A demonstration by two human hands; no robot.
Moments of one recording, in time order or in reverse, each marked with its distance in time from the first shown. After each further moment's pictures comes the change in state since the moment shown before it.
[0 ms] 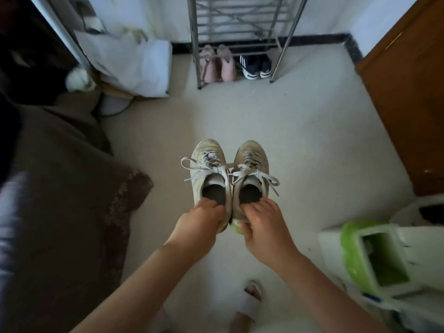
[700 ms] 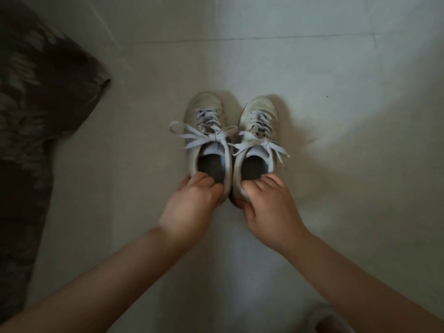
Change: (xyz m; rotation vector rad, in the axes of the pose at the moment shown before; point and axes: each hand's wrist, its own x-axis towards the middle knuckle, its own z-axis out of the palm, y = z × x) left_hand 0.135 -0.271 0.433 0.052 0.210 0.150; right_hand 0.035 0.157 0.489 -0.069 -0.055 -0.134
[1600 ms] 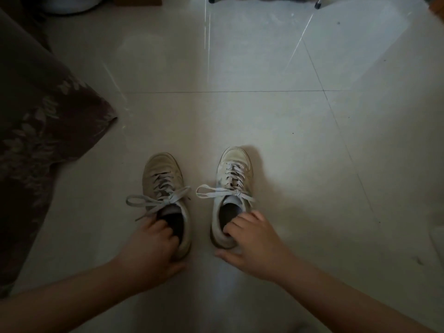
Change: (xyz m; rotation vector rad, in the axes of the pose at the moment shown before) left_hand -0.068 -0.021 0.016 0.357 -0.055 0.166; right_hand -0.047 0.016 0.005 -0.131 -0.025 -0.231
